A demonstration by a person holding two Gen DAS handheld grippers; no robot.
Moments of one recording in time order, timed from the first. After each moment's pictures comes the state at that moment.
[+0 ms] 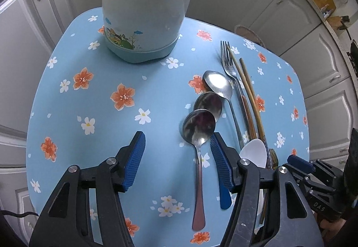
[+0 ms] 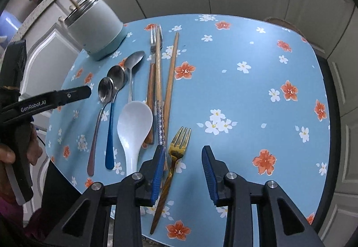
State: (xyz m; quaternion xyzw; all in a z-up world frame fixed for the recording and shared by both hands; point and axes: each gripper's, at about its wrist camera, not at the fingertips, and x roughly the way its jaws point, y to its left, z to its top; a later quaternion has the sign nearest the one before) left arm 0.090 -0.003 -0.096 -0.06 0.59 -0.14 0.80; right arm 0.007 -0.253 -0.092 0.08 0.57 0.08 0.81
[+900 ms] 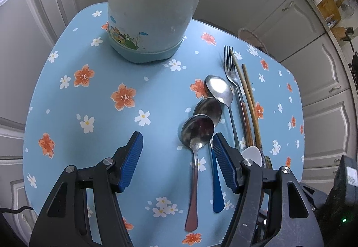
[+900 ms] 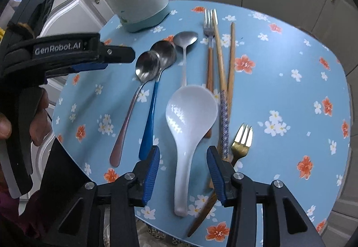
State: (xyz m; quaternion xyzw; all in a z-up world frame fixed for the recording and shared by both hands) left arm 0.098 -0.001 -0.098 -0.09 0.60 -0.13 0.79; right arm 0.007 -0.179 -0.106 0.01 0.60 0.15 0.79
